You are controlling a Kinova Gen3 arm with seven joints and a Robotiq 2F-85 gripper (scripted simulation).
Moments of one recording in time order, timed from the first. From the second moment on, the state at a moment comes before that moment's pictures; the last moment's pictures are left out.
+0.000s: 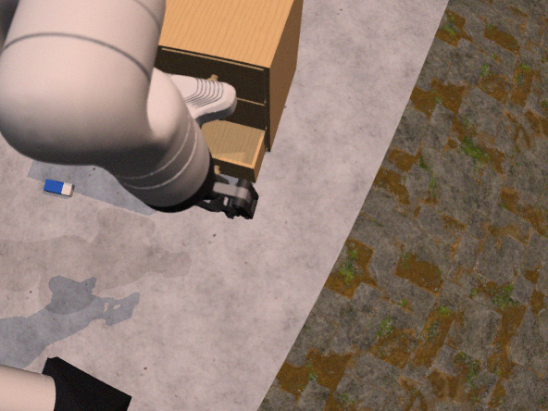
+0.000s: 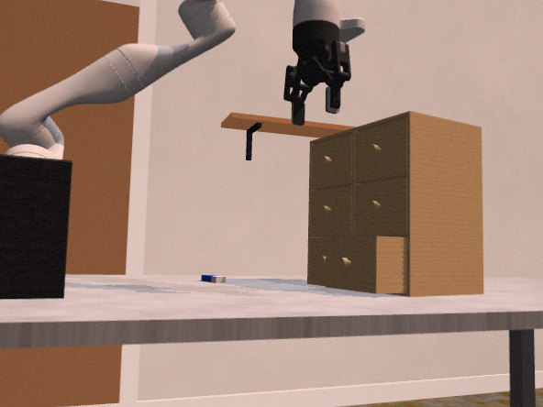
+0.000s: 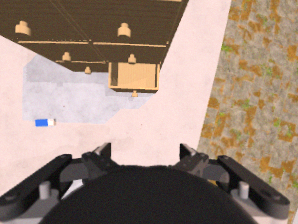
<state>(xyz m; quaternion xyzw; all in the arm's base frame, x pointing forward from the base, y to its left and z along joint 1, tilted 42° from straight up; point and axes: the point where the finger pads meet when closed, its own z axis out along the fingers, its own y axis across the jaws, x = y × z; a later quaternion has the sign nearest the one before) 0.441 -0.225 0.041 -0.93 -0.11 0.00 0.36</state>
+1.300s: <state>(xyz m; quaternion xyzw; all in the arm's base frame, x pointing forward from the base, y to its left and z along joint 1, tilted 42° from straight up) 0.435 -0.223 0.042 -0.92 -0.10 0.00 0.37</state>
